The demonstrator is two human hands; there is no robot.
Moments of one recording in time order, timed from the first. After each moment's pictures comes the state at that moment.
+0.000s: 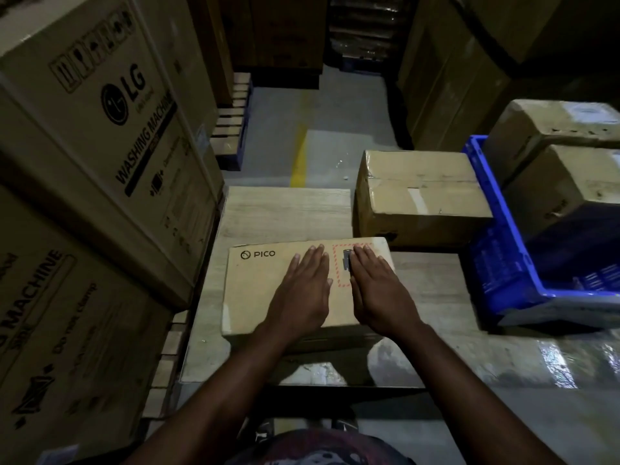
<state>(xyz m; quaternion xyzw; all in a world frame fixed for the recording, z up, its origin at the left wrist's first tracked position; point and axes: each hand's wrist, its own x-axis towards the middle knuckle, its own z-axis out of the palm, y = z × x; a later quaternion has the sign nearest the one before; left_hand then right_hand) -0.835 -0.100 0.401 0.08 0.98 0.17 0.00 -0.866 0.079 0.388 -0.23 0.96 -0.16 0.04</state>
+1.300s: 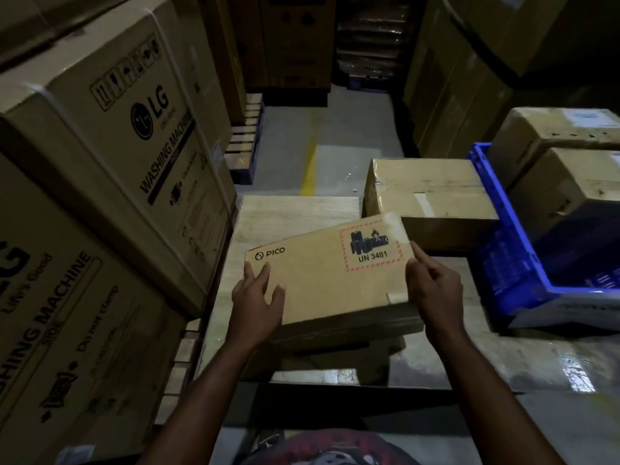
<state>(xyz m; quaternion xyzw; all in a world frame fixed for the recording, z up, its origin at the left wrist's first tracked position) -0.784 -0.177 0.396 -0.18 0.90 0.39 -0.02 -0.828 0.102 0.449 0.09 0.78 -0.62 -0.05</state>
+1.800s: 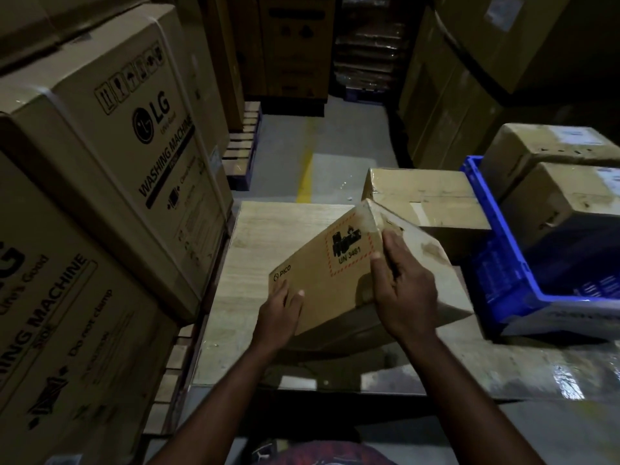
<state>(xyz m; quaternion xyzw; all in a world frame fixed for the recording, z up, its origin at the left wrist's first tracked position) -0.785 -0.142 0.398 -0.18 0.85 0.49 0.05 -0.807 0.049 0.492 -0.03 0.89 -0.45 -0.13</state>
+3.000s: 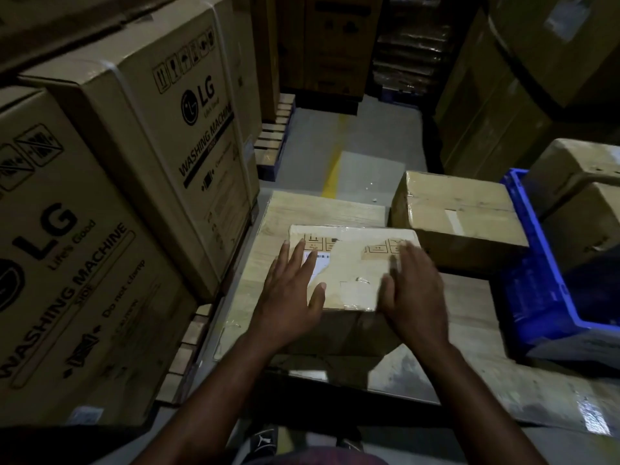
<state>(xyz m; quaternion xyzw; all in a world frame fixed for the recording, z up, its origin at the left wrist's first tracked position) -0.759 -0.174 0.442 -0.03 0.97 0.26 -0.03 -0.814 0.034 0.450 -0.10 0.97 -0.20 -0.11</state>
